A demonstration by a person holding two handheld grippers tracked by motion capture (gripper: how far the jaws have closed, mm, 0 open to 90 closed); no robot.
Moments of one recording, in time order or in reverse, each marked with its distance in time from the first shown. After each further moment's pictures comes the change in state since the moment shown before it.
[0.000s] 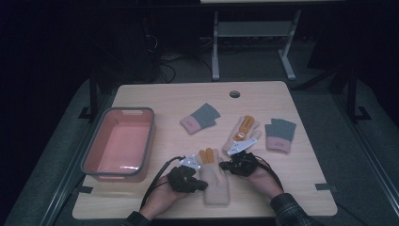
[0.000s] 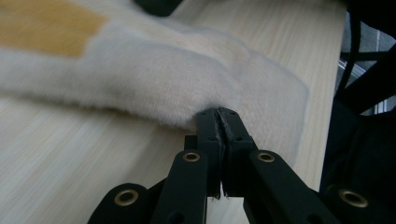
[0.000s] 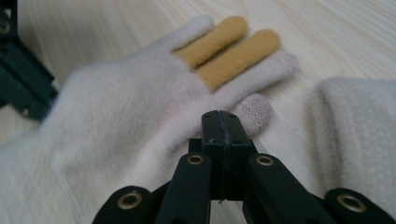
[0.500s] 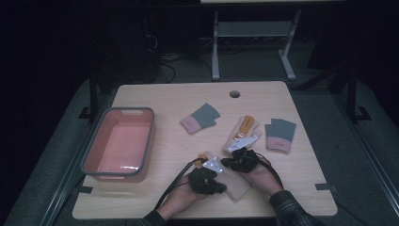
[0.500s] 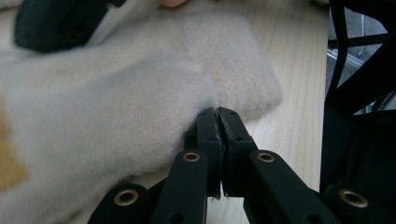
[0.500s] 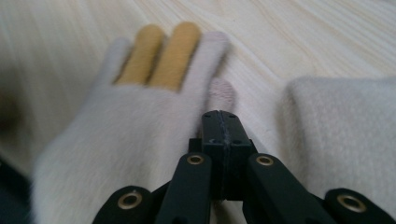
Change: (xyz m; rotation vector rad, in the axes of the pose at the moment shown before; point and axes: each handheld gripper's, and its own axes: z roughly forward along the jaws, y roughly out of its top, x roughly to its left) left arm -0.019 0.030 0.041 0.020 -0.053 0.077; right arm -0.011 0.002 0.002 0.006 -0.045 0.011
